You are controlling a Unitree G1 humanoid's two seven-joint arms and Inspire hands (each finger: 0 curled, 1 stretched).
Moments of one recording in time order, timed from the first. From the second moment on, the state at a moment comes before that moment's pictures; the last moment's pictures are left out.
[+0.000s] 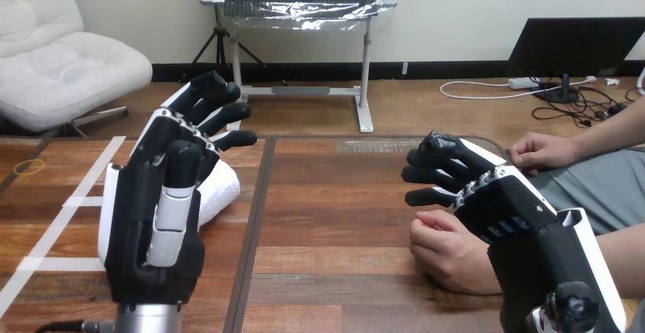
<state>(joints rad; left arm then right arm) 0.23 -0.02 -0.02 -0.16 -0.26 -0.55 -0.23 0.54 -0.16 0.10 -0.39 0.19 -0.67 0.31</state>
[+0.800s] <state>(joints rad) 0.03 0.04 0.05 0.03 -0.01 -0.51 -0.11 0.52 -0.16 0.10 -0.39 0.19 -0.66 0.30</state>
